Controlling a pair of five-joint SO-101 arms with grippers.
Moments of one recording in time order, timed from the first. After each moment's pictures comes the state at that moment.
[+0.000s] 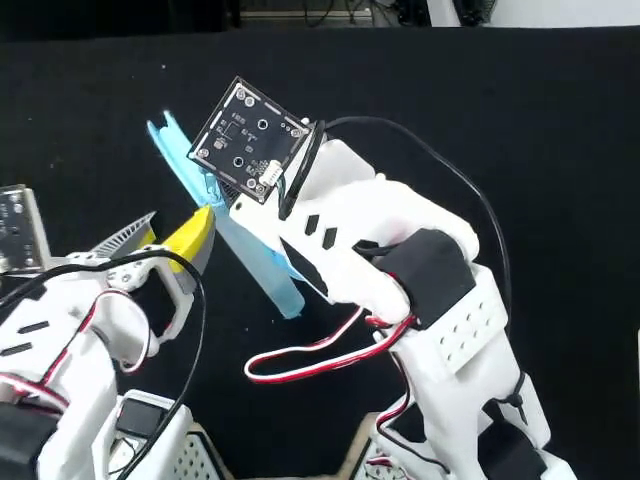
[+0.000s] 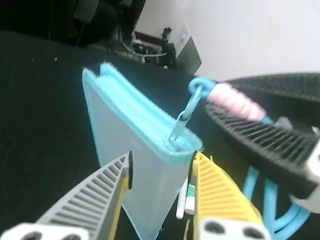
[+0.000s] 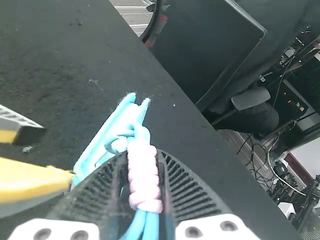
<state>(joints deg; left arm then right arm) 9.1 -71.3 21.5 80.7 21.1 -38.6 -27.6 -8.2 71.3 27.2</state>
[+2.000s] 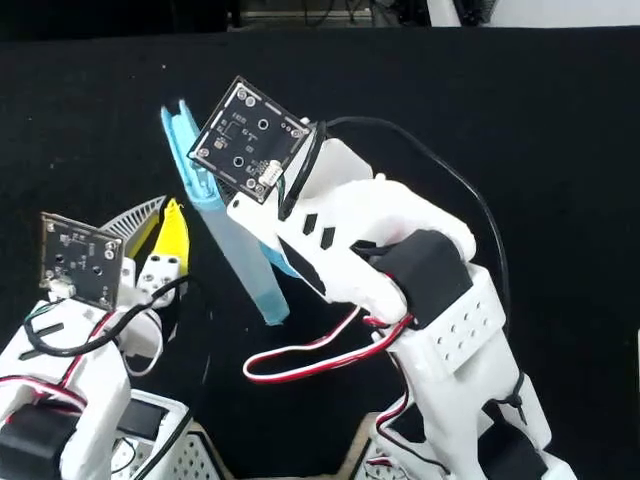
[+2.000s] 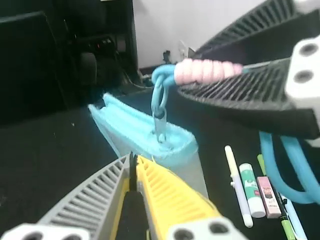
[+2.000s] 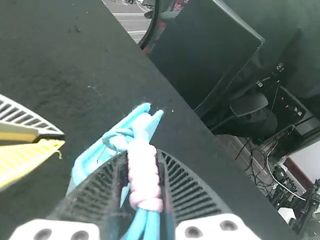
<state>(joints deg) 9.3 -79.6 32.4 69.5 -5.7 -38.6 -28.1 -6.6 68.7 27.2</state>
